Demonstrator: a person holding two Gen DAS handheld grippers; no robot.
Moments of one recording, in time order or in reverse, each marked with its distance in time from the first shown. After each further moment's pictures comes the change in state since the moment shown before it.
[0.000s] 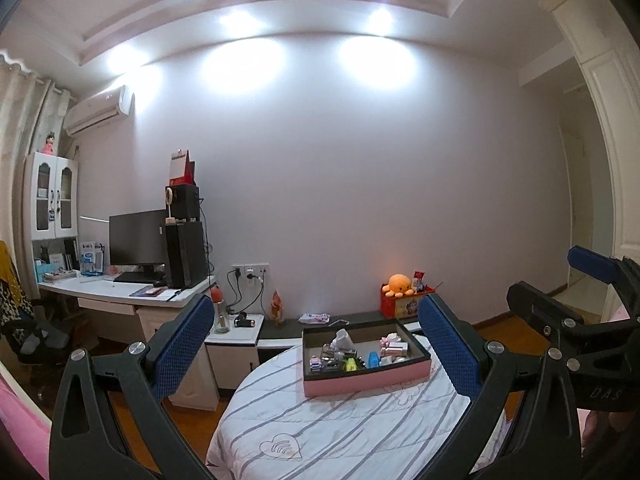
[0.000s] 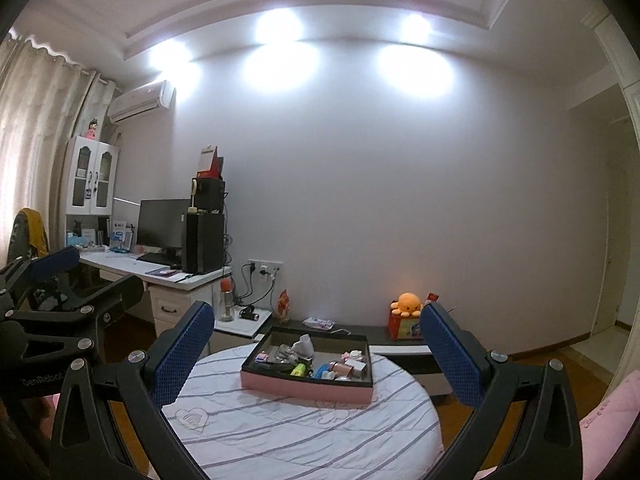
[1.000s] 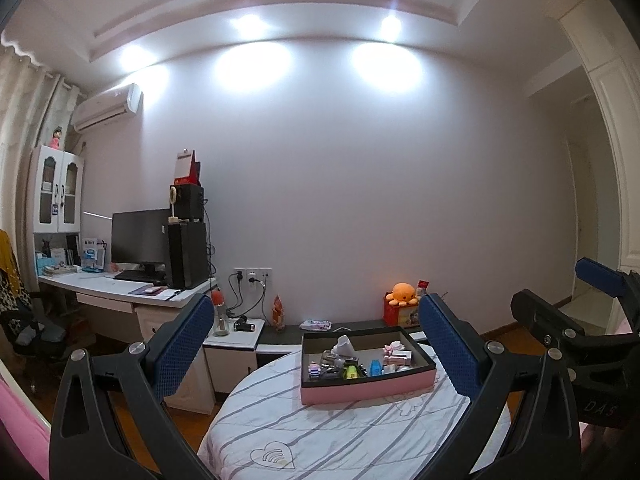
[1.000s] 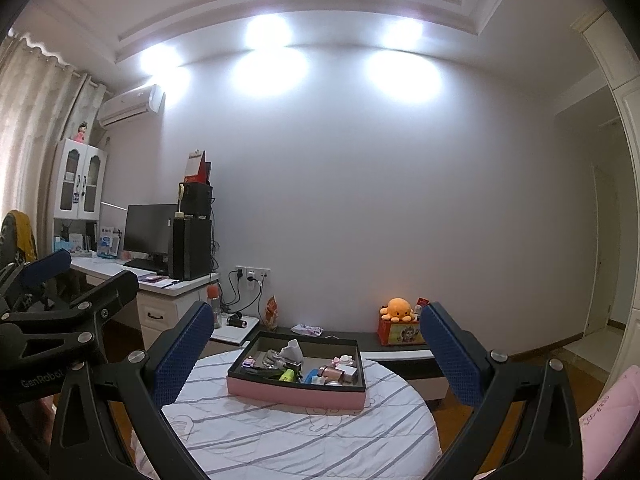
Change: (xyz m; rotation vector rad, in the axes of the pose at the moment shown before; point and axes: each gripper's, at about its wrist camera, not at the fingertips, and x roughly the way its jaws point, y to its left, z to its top) left arm 0.026 -0.005 -0.019 -0.029 -0.025 0.023; right arm 0.014 -0.002 -0.015 0.010 -0.025 -0.041
